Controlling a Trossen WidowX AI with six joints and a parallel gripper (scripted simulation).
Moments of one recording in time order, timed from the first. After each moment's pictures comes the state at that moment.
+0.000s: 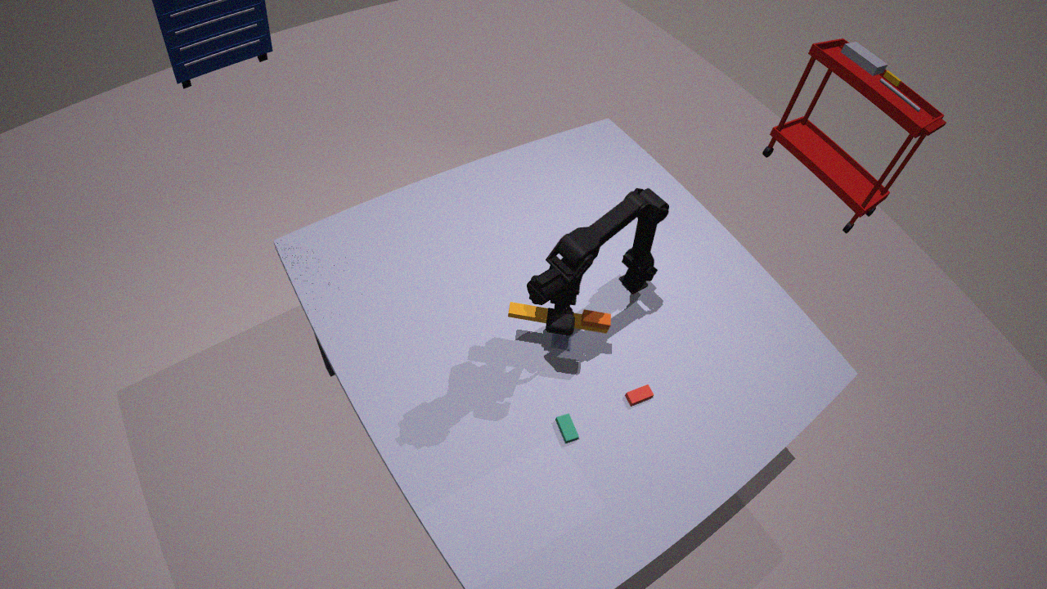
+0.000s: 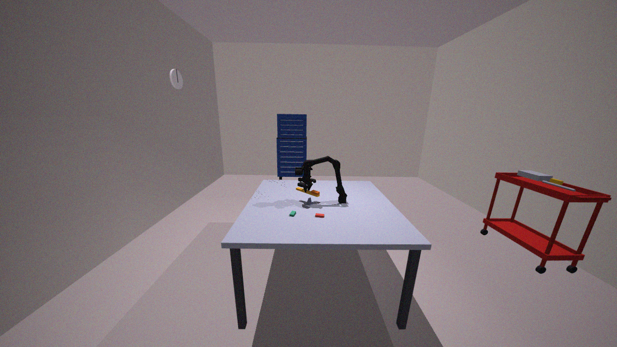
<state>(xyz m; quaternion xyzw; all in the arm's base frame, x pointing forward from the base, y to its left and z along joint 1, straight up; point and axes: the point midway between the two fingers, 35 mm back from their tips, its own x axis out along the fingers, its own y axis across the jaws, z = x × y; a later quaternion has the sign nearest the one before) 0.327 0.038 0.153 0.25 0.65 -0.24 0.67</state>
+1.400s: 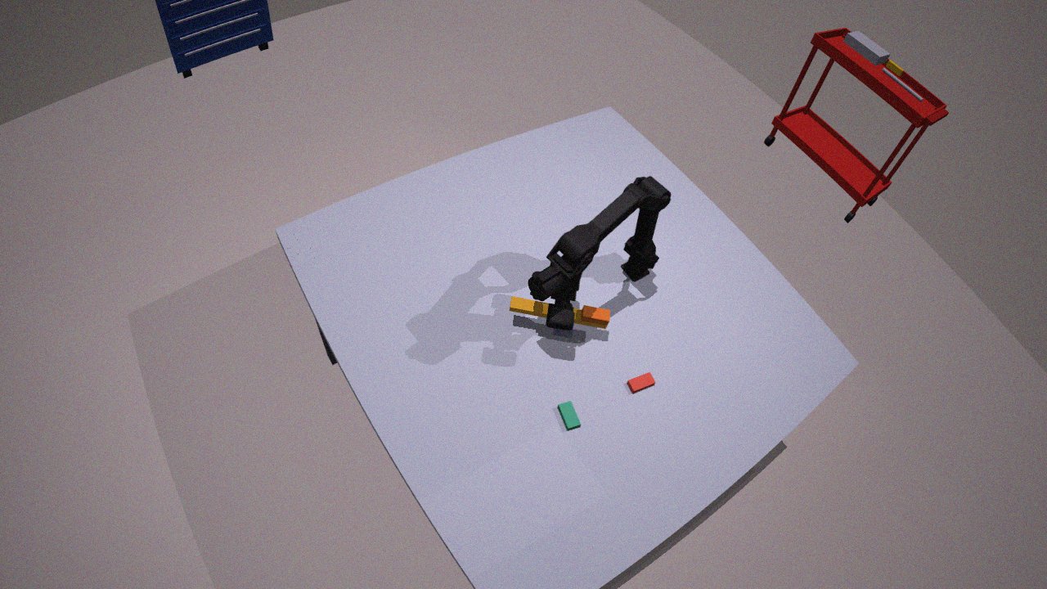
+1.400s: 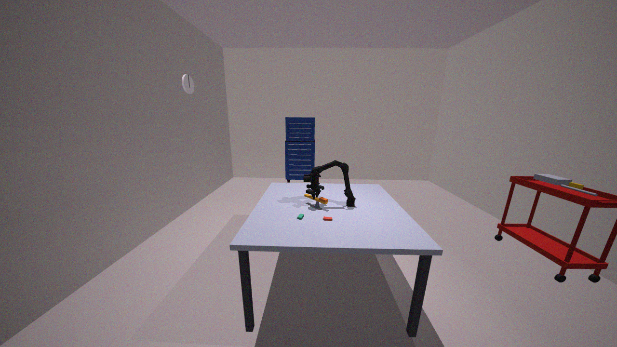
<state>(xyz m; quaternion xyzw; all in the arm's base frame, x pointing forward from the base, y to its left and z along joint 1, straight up) 0.325 0.038 0.116 0.25 0.65 -0.24 0.67</state>
